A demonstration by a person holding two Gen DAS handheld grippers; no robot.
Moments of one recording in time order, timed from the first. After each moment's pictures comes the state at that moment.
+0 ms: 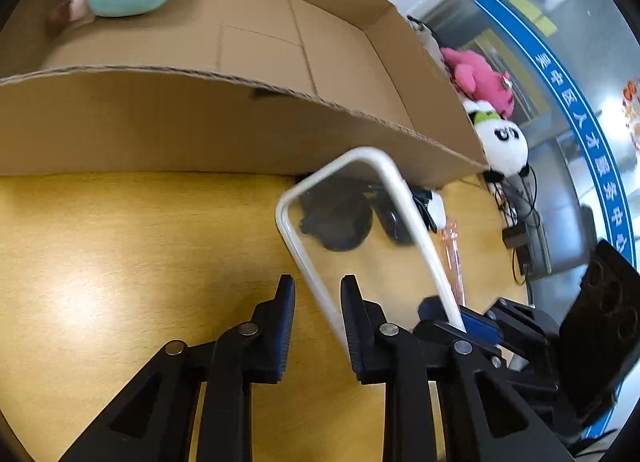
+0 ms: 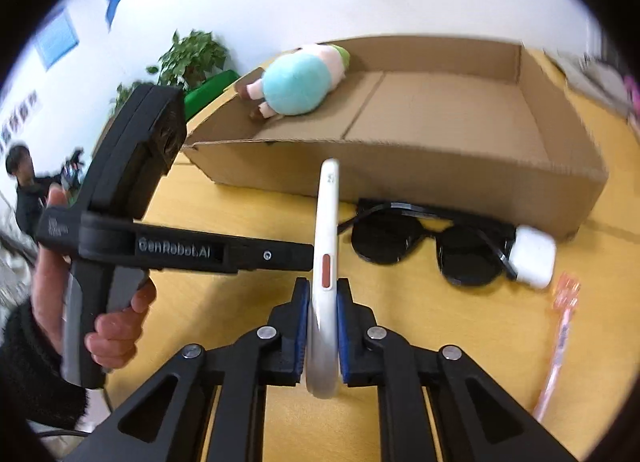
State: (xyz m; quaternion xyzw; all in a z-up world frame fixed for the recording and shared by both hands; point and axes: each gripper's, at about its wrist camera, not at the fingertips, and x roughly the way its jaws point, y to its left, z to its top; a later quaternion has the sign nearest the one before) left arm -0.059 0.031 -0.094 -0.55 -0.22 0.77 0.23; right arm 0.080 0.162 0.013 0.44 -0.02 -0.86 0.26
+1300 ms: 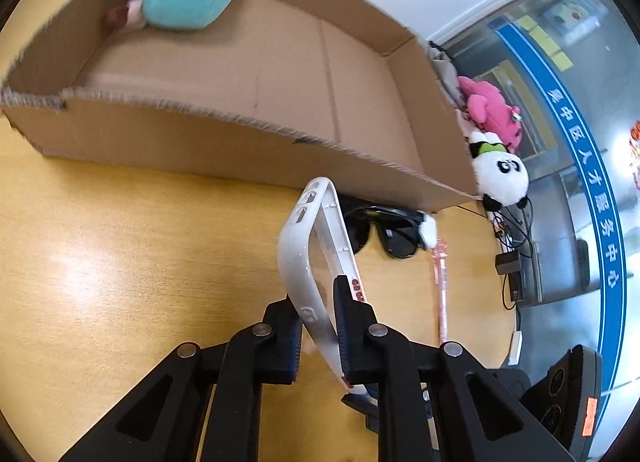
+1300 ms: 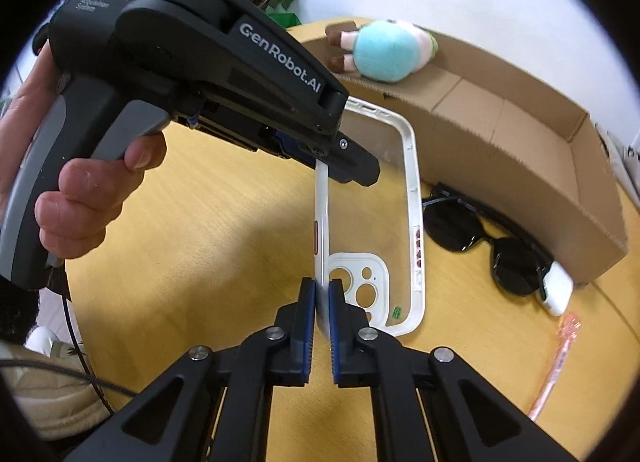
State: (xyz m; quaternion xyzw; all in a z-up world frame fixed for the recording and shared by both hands) left arm -0.043 0.003 -0.054 -0.54 -0.24 0.78 0.19; right arm 0.133 0.115 0.019 0.44 0.14 -0.83 0.31
